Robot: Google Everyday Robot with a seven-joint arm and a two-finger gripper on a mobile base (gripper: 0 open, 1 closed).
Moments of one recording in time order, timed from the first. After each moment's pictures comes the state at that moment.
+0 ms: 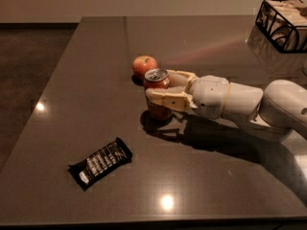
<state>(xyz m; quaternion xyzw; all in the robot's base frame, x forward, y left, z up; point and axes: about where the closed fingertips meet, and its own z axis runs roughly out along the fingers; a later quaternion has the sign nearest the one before) 0.517 -0.020 0.916 -0.40 0.59 0.40 0.58</state>
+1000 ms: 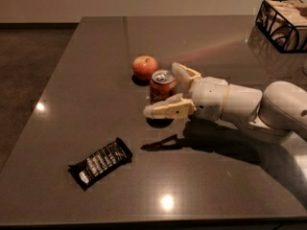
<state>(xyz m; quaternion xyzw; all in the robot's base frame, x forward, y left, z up) 0.516 -0.018 0.913 -0.40 0.59 0.39 0.58</state>
